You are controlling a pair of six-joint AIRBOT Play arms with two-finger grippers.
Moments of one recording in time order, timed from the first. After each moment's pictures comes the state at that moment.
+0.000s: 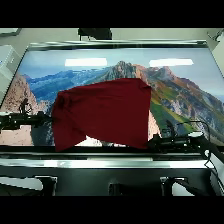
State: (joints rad) left arm 0.54 -1.68 1.00 0.67 -1.17 -0.88; right arm -0.32 -1.28 0.43 -0.61 1.25 1.01
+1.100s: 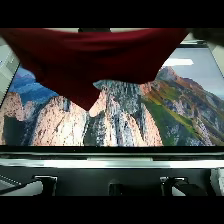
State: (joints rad) left arm 0.31 -1.30 2.10 0.82 -1.24 -1.41; right arm 0.04 -1.18 1.88 -1.38 0.98 1.61
